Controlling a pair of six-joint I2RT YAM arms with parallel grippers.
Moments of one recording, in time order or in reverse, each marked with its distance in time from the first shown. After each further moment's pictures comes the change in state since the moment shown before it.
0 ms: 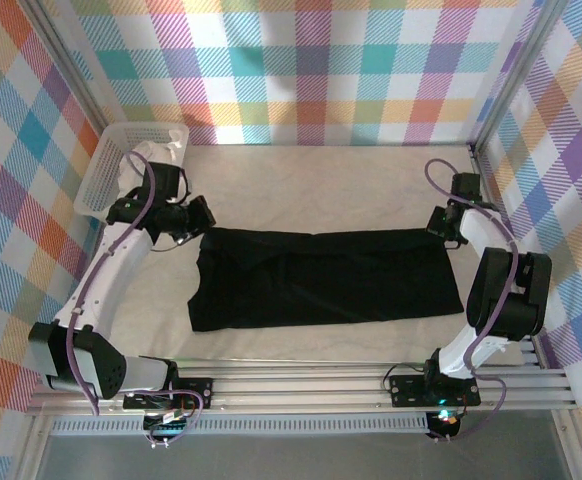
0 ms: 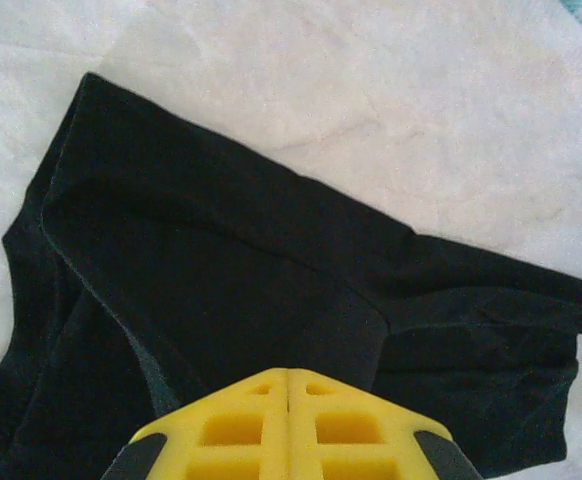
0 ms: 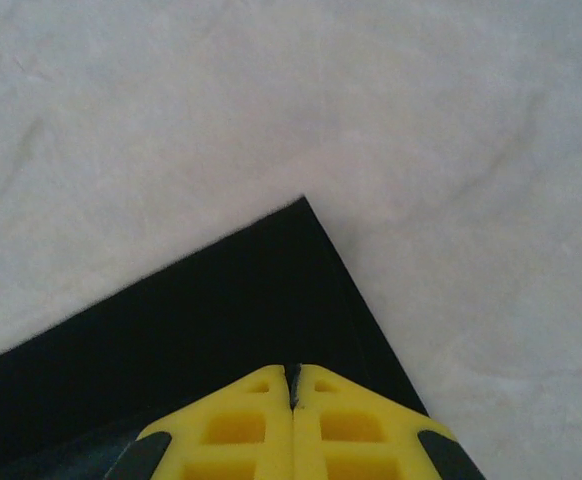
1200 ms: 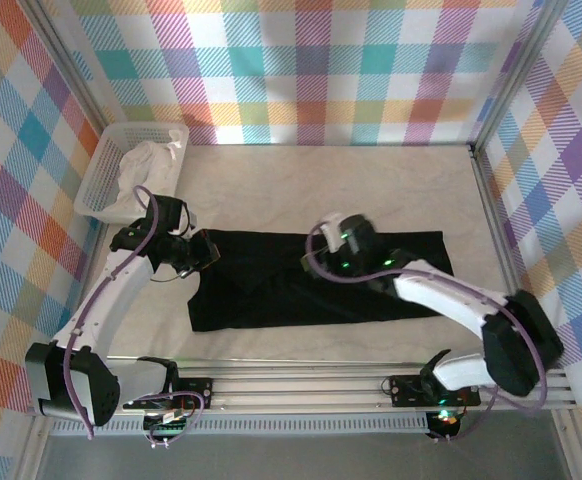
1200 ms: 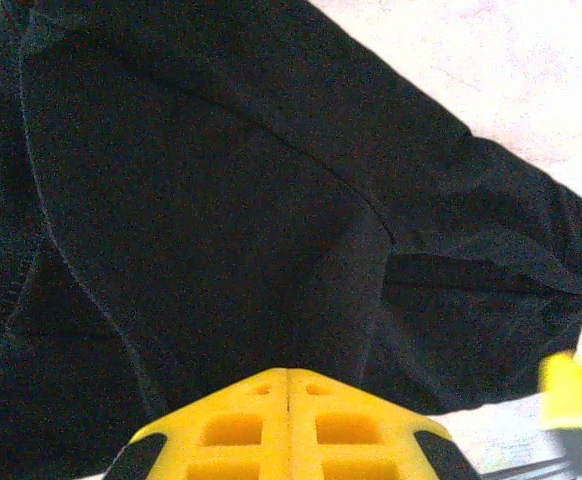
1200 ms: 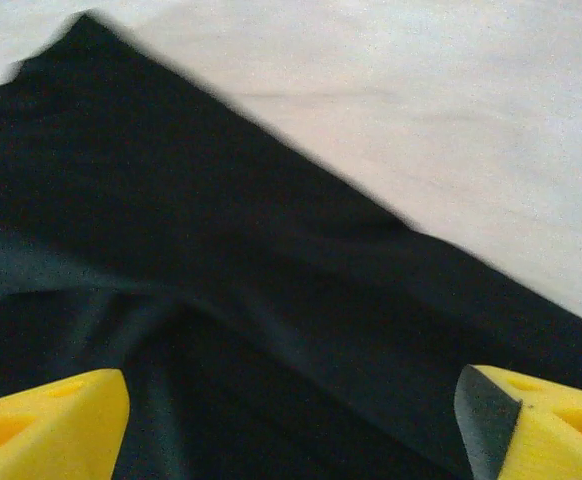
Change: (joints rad) left arm 0.000 -0.131 -0.260 0.026 0.101 -0.027; right arm 0.912 -0.248 -0.293 0.463 -0.078 -0.198
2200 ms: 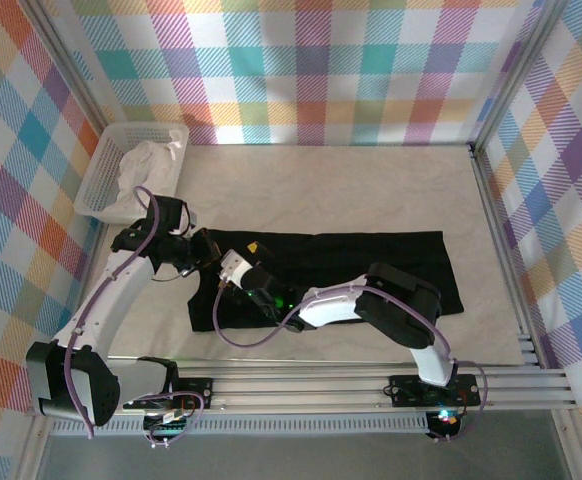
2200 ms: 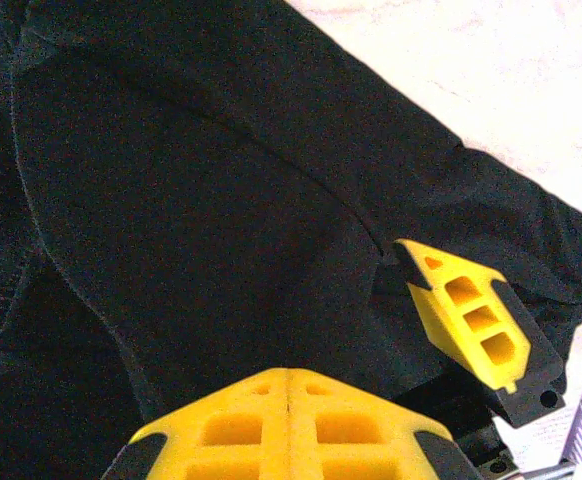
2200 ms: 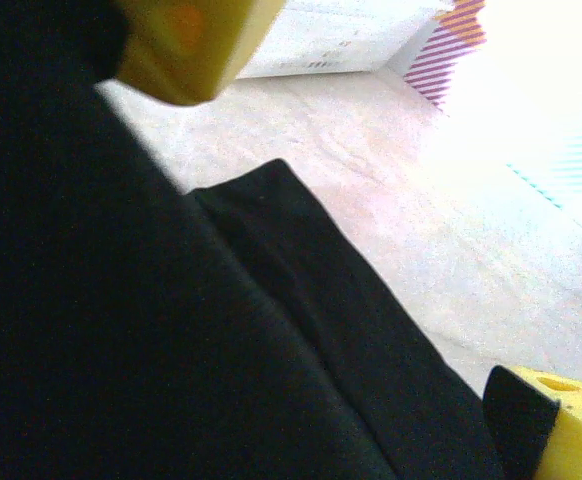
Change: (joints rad) left arm 0.000 0.000 -0.016 0.037 0.000 -0.012; right arm 0.426 0.605 0.262 0.629 0.554 -0.284
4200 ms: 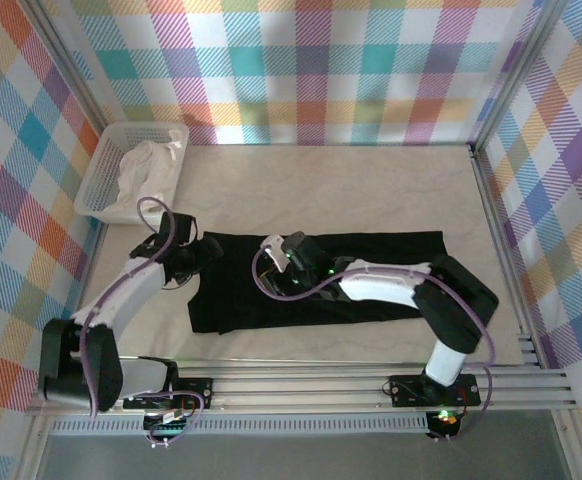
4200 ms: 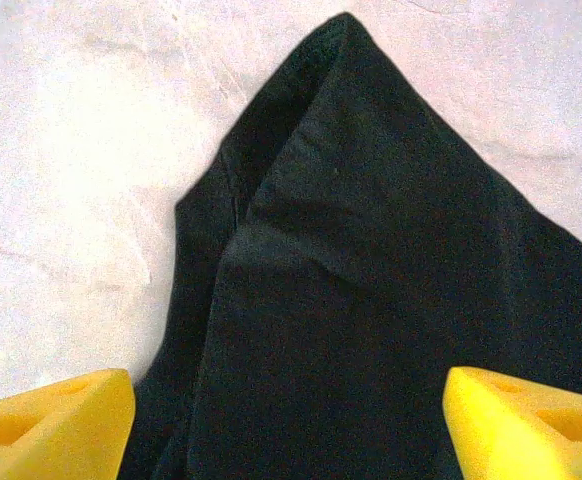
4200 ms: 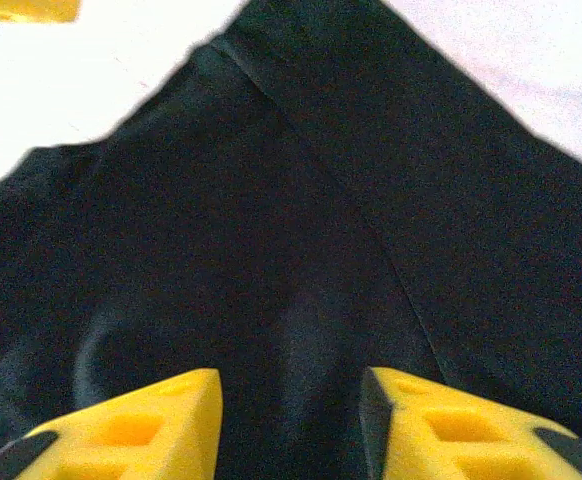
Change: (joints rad) left arm 0.001 0.107 -0.204 0.317 -0.336 -0.062; right arm -0.249 -0.249 -0.091 -0.495 -0.633 0.357
